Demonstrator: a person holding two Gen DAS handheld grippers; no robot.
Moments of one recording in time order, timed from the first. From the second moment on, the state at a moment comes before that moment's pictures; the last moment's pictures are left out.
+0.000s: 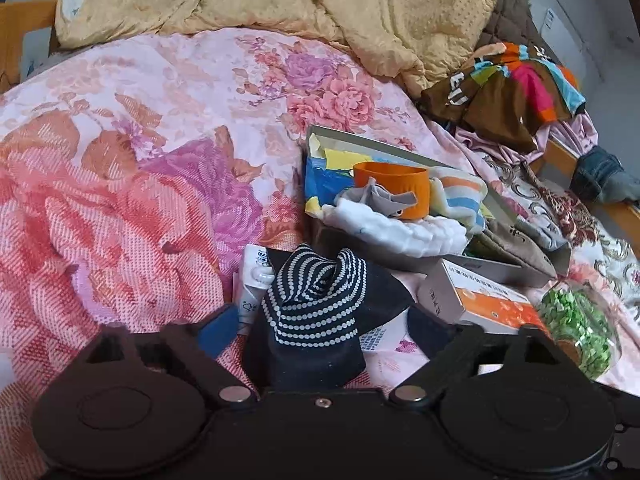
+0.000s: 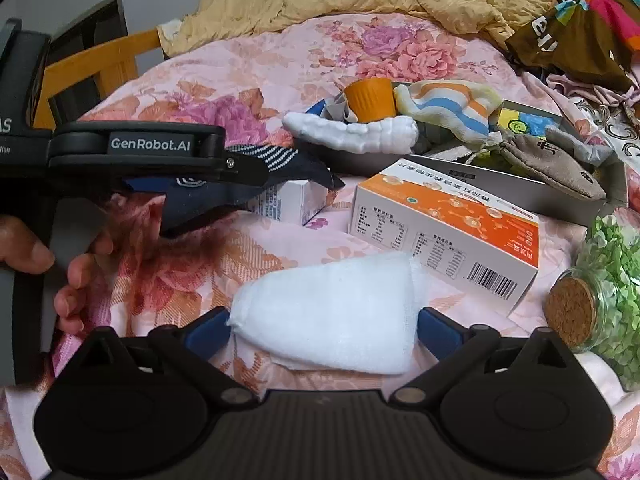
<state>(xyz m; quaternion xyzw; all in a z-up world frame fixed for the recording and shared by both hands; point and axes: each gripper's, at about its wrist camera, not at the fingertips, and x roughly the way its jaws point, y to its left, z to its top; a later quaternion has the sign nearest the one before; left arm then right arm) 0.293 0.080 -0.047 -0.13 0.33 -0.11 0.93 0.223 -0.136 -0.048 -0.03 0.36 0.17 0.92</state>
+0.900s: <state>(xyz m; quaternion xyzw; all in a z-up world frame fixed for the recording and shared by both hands) 0.282 0.082 -0.039 -0.14 0.31 -0.10 0.94 0.215 -0.139 -0.040 0.01 0.36 0.20 0.91</state>
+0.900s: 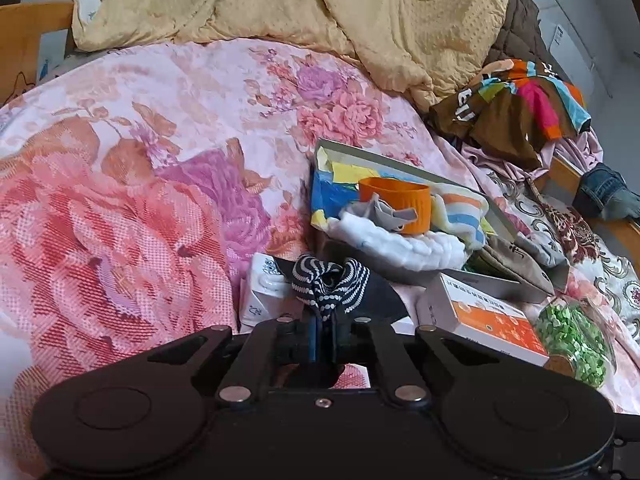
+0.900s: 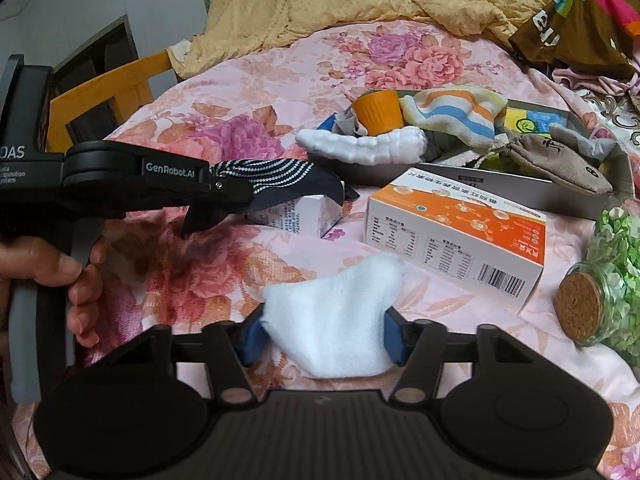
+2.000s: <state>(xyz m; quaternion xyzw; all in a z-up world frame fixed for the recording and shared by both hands) 0.156 0.029 0.022 -0.03 0.26 -0.09 0.96 0.161 -0.190 0.013 0.05 0.29 0.18 0.94</state>
